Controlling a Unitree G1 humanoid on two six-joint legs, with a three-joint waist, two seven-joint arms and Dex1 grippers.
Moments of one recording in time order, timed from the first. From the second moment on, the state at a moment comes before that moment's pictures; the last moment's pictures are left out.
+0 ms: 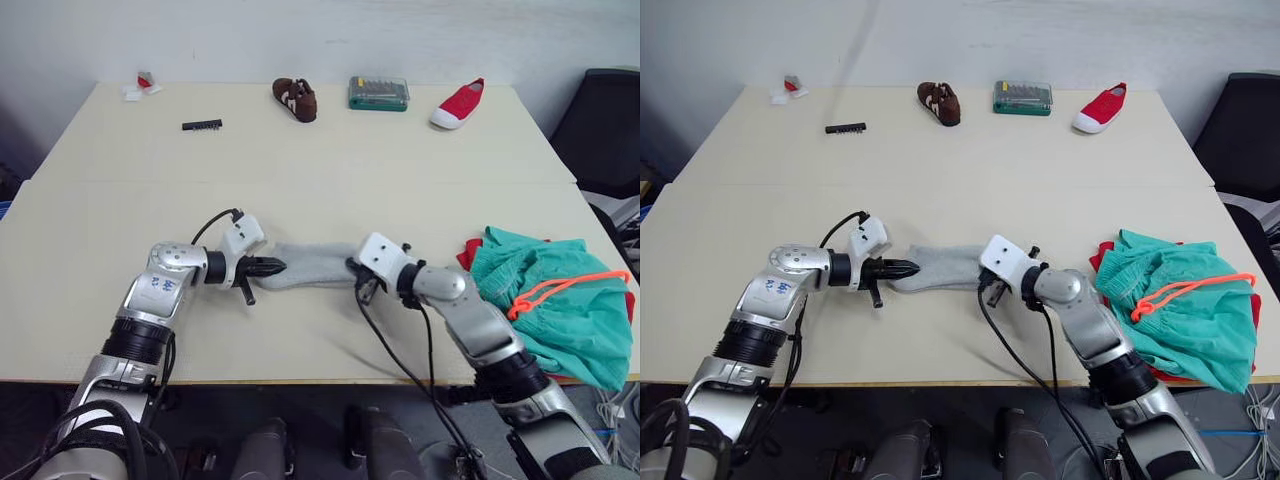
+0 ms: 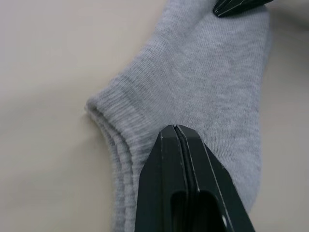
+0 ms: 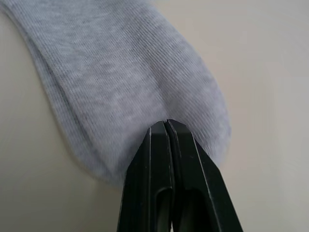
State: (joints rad) left arm -0.62 0.58 -0.14 0.26 -0.12 0.44 -0.99; right arm -0.47 -0.44 0.27 -0.10 0.00 0.50 0.64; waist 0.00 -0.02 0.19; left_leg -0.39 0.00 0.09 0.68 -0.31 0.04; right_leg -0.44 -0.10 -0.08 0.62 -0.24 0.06
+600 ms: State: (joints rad) left arm -0.64 0.58 -0.14 0.29 -0.11 0.40 -0.99; right arm -0.26 -0.11 -0.36 -0.46 0.63 1.49 0.48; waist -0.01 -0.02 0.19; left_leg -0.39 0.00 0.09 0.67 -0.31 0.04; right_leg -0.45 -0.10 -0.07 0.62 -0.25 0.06
